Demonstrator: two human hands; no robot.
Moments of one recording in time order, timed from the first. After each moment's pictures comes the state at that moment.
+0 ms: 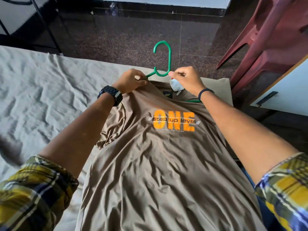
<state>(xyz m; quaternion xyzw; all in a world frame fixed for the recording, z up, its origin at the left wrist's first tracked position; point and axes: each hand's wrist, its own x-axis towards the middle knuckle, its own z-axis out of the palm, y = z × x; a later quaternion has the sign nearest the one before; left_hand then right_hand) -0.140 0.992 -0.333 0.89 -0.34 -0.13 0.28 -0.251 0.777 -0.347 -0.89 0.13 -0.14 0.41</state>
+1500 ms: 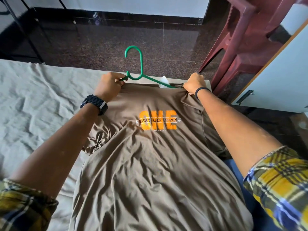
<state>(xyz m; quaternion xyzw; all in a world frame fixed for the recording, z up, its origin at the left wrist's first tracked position) -0.164 1.006 -0.315 0.91 -0.27 -0.03 0.32 -0.285 0.739 -0.330 -0.88 0.42 -0.04 0.22</state>
